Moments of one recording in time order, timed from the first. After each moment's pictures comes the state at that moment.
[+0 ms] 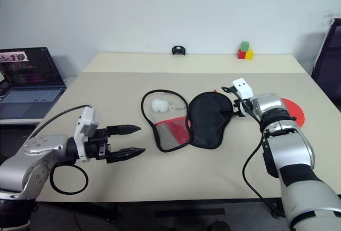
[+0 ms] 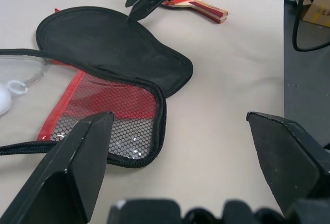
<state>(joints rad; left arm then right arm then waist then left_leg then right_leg) -0.26 0.84 0.17 -0.22 -0.63 0.56 -1.15 -1.29 -0.44 0.11 1.22 -0.02 0.51 0.81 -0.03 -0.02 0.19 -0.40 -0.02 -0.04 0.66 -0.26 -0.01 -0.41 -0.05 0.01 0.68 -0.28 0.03</state>
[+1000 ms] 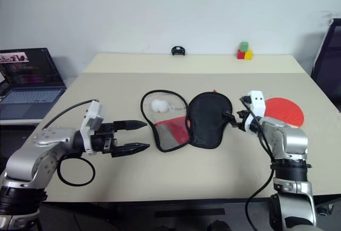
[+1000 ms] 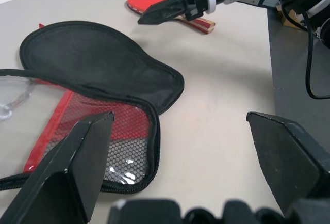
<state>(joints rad) -0.36 0.81 0.11 -0.15 -0.63 0.56 -1.19 -0.67 -0.37 -0.21 0.10 0.35 0.99 0.44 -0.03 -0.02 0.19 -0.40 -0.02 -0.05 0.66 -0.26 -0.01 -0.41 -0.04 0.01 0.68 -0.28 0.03</state>
